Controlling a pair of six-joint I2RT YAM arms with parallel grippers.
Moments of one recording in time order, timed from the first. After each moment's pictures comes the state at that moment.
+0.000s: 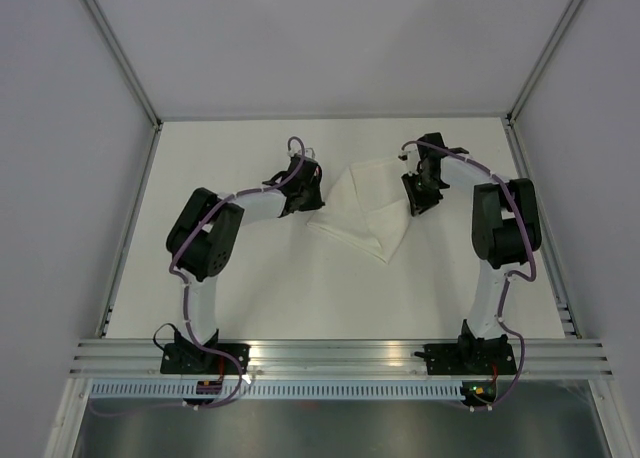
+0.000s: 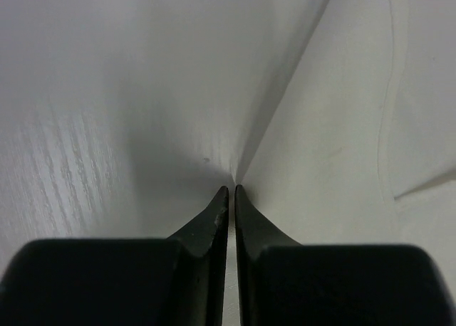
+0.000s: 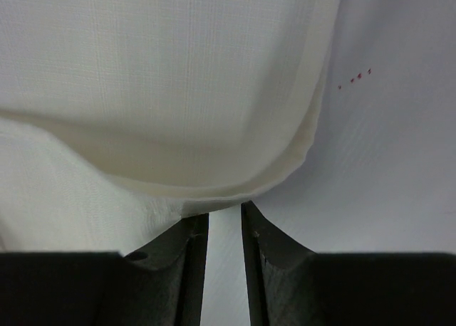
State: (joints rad) left arm -0.53 2.04 1.28 -0.05 -0.05 -0.55; right arm 0.15 2.01 1.41 -0.69 -0.11 -0.15
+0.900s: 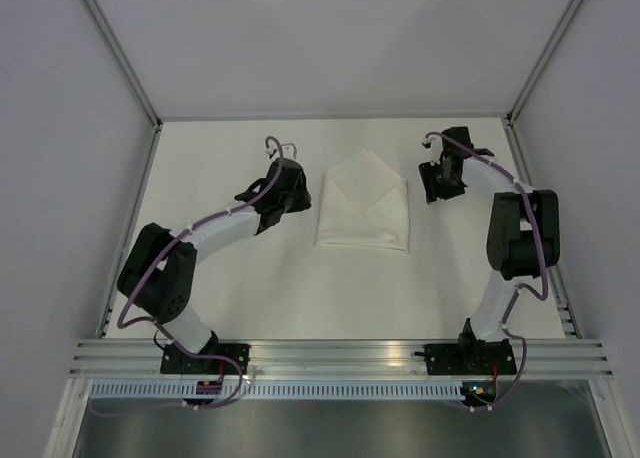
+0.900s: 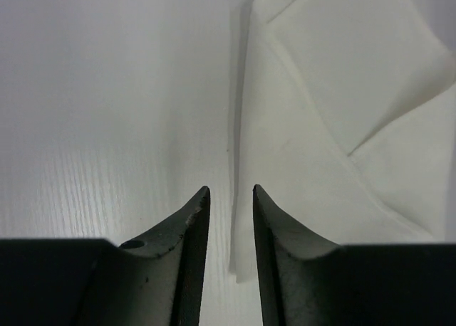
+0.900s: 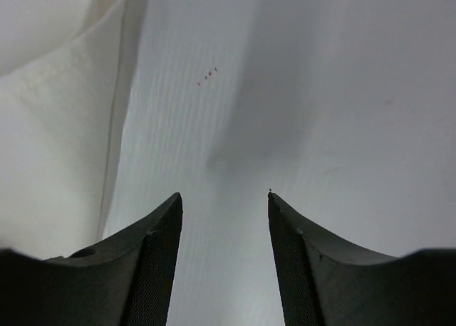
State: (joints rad) left arm -0.57 1.68 1.05 -0.09 -0.20 -0.56; right arm 0.07 1.95 1.39 -0.58 -0.05 -0.16
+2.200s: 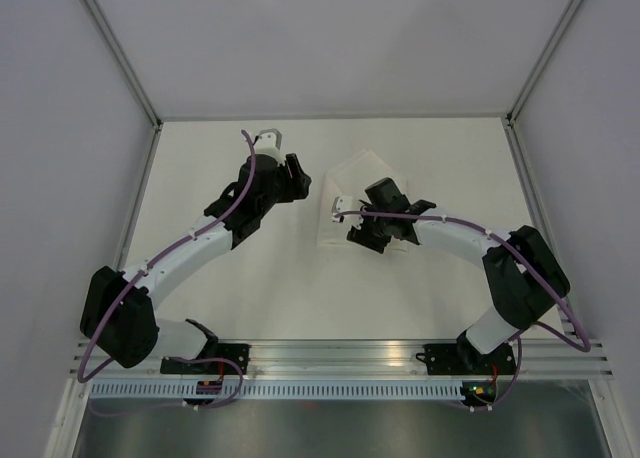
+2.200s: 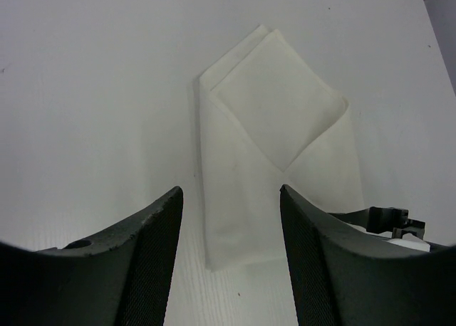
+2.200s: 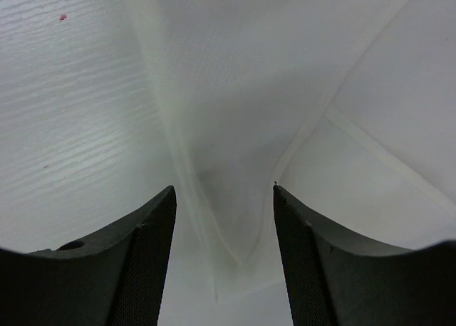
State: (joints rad) left arm -0.57 1.35 0.99 -0.04 -0.19 -0.48; right arm 0.60 1.60 0.97 -0.34 -0.15 -0.67
